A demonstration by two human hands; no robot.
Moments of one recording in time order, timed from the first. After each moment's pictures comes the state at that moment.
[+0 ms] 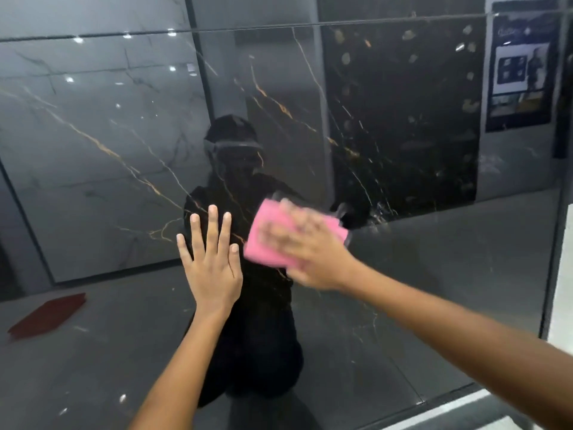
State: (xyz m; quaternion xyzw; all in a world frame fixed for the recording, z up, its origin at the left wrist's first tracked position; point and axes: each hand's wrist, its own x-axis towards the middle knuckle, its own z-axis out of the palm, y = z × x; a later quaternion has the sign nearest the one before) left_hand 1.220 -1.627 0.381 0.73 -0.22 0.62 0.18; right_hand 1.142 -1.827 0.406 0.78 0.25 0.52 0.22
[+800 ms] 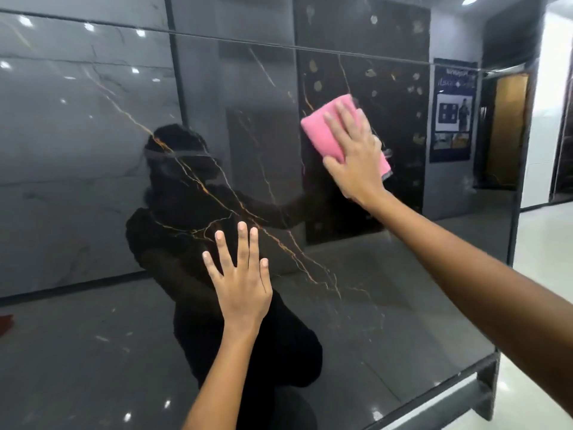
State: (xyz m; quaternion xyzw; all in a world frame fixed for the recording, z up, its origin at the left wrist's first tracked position) left_hand 1.224 -1.612 0.356 0.71 -0.24 0.61 0.25; right_hand 1.129 -1.801 0.547 0.81 -0.02 0.59 0.02
